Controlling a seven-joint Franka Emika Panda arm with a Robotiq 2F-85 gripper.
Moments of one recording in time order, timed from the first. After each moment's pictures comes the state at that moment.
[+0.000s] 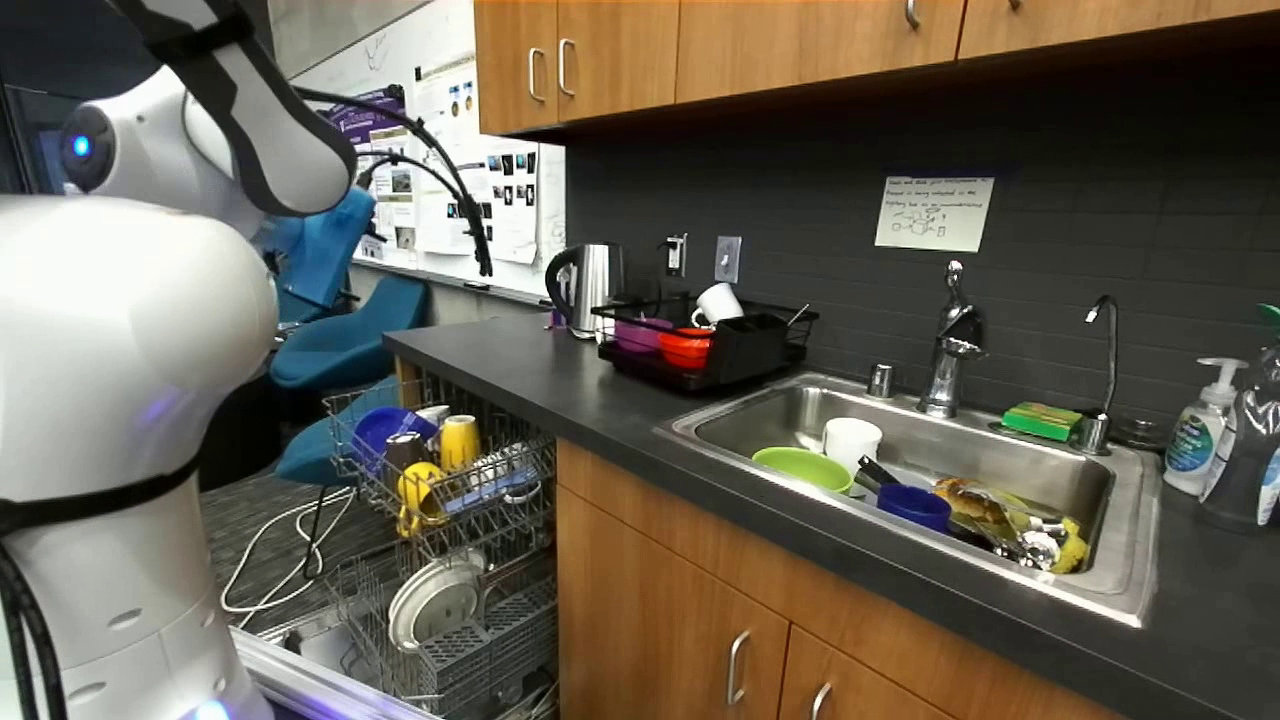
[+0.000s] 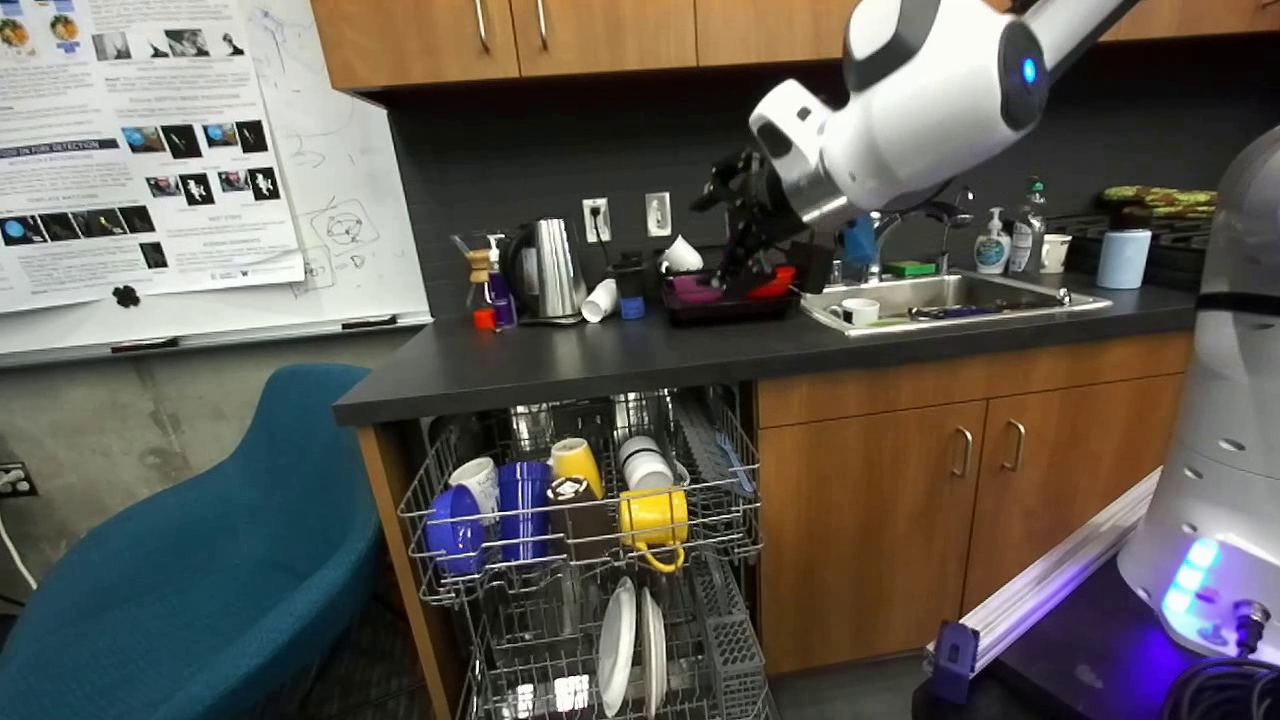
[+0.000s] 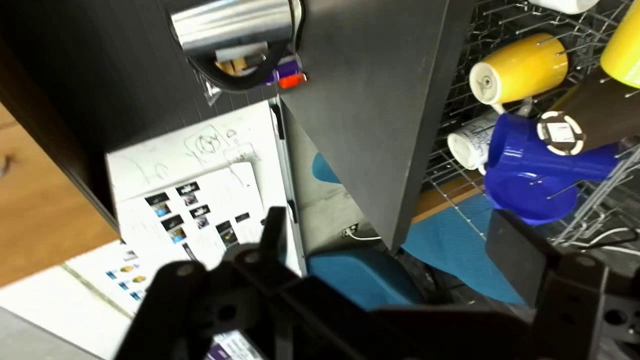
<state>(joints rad) 0.33 -0.53 0.18 -2.75 -2.32 2.76 1.32</state>
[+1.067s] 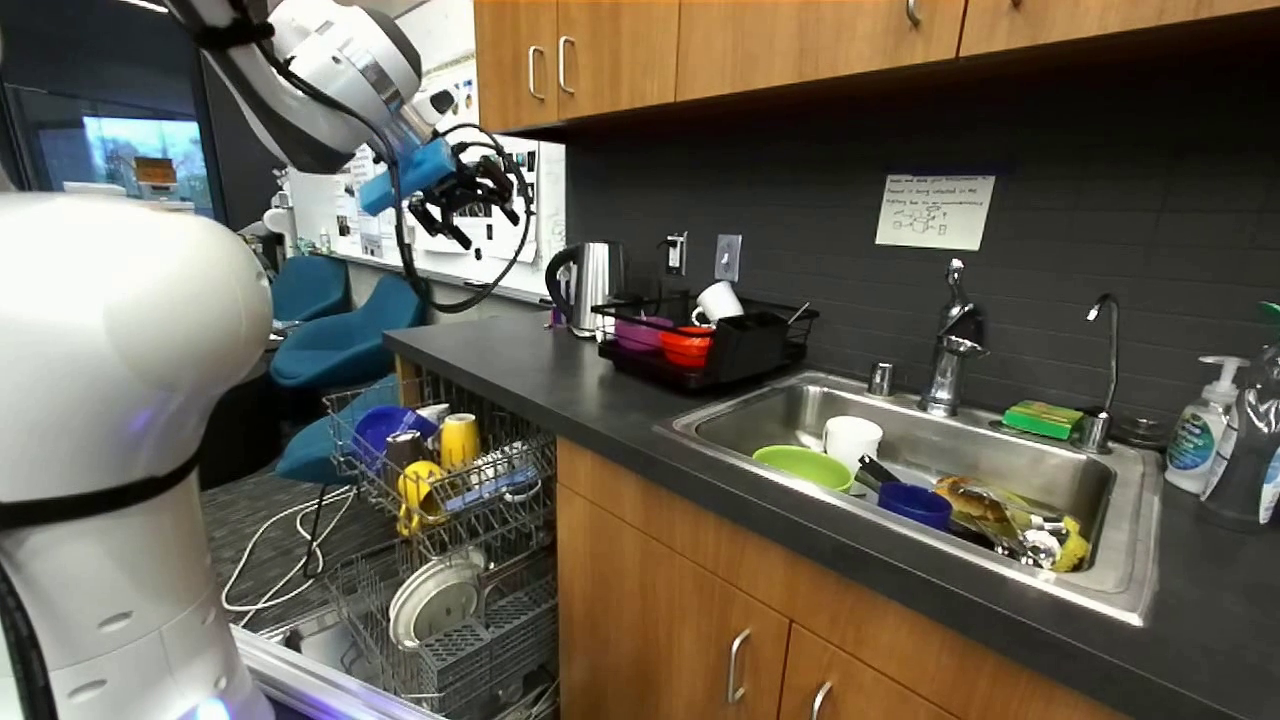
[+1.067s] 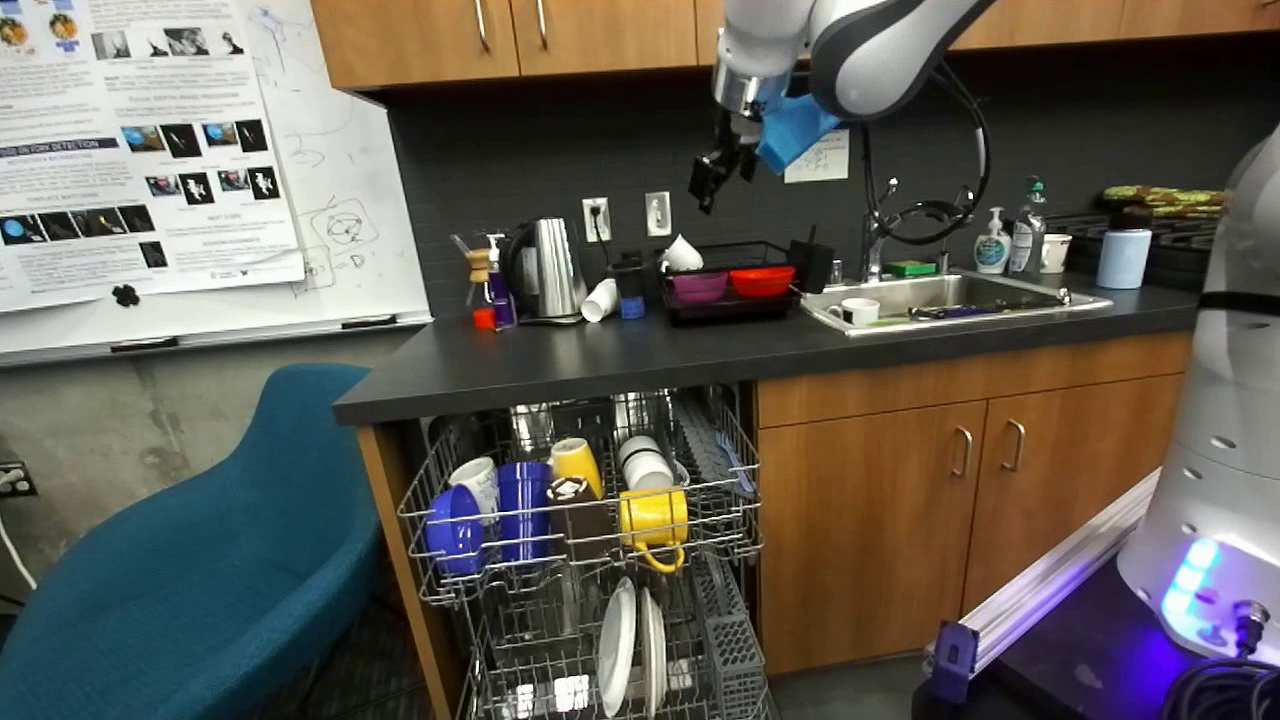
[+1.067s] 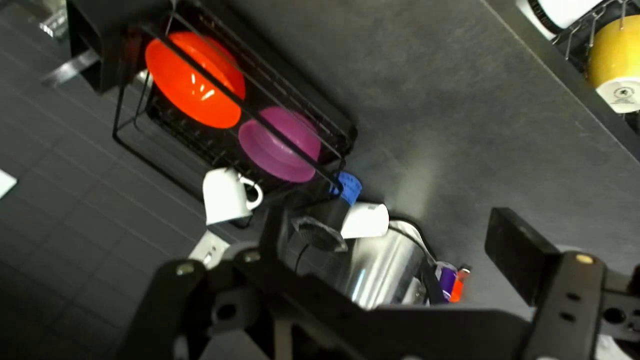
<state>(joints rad) 0.25 -0.34 -0.01 -2.44 -0.93 2.58 0.70</state>
